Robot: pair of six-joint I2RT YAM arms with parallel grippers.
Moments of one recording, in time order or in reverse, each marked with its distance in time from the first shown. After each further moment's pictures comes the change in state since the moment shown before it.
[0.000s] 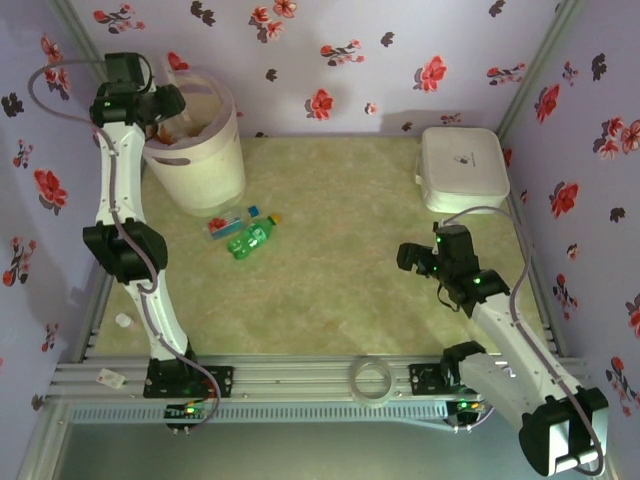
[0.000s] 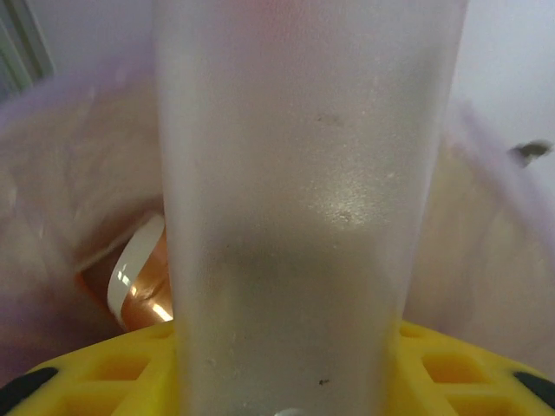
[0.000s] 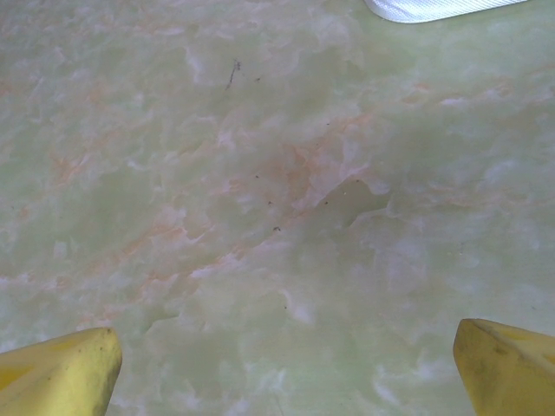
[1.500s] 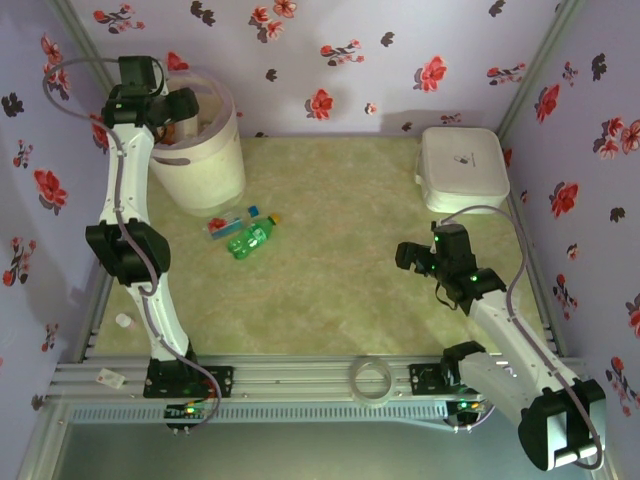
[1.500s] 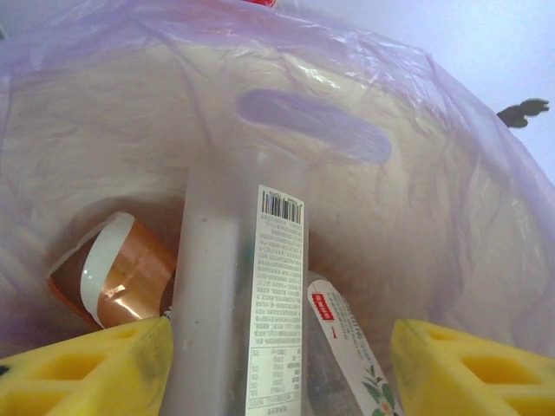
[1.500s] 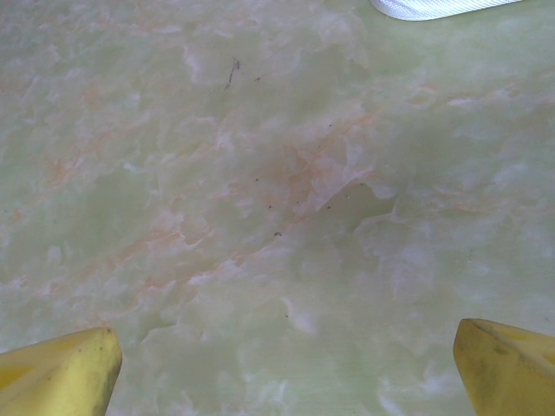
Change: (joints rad) left arm -0.044 -0.029 -0.067 0.057 -0.027 0.066; right arm 0.000 0.034 -0.013 0.045 -0.001 0.000
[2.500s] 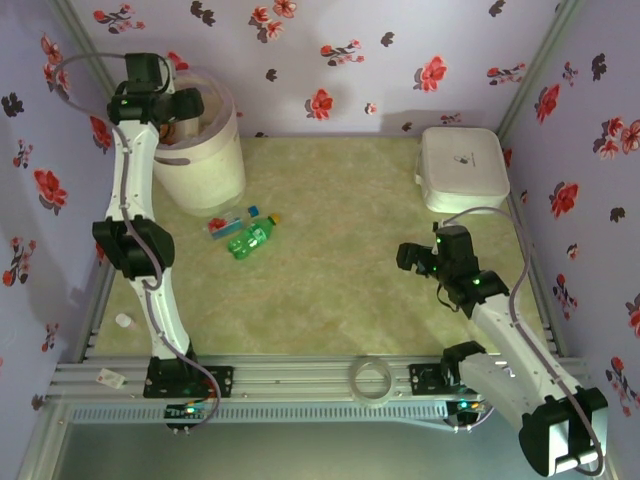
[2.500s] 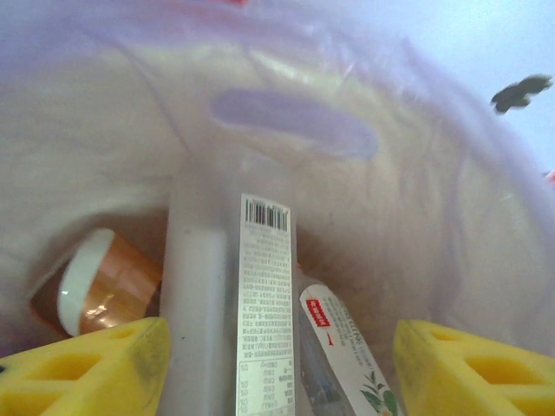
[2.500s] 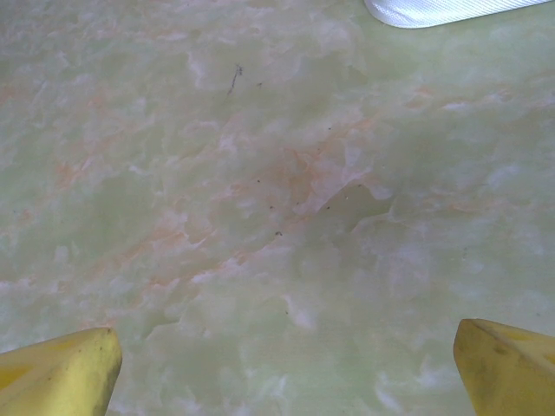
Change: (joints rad) left arm -0.019 0.052 0.108 -0.057 -0.014 0.065; right arm 0.000 -0.037 0.000 -0.023 0.002 0.000
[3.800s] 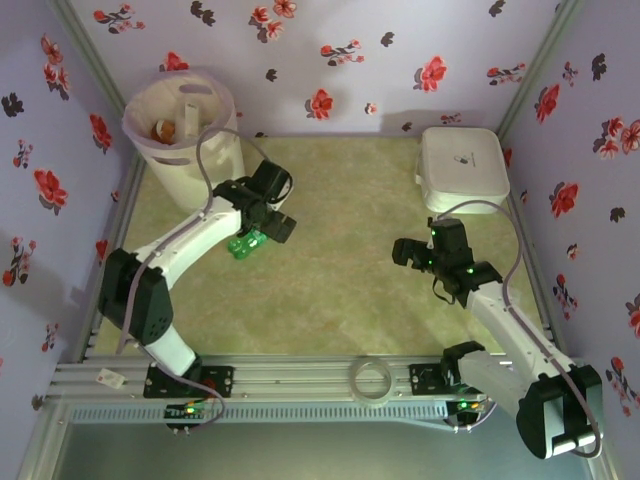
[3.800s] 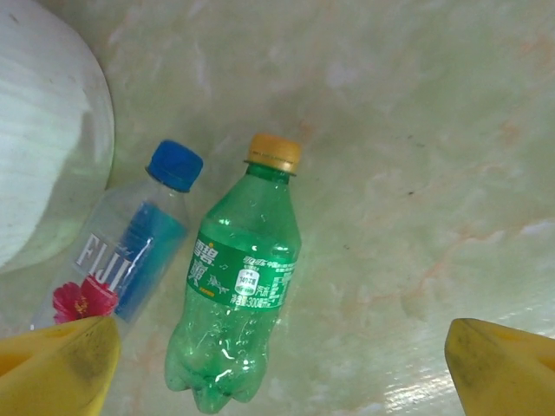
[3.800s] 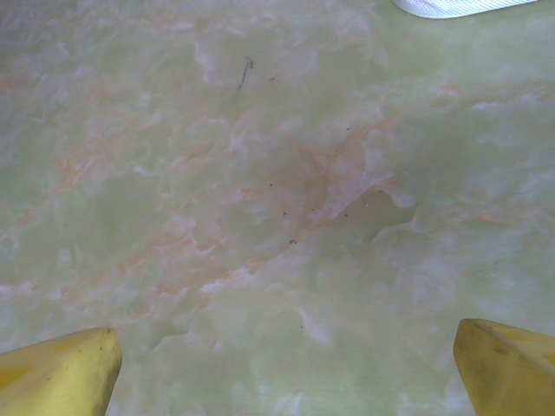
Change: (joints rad) left arm -0.612 -0.455 -1.060 0.092 -0.315 0.187; right arm 0.000 0.105 0.031 0.047 -0.027 0.000
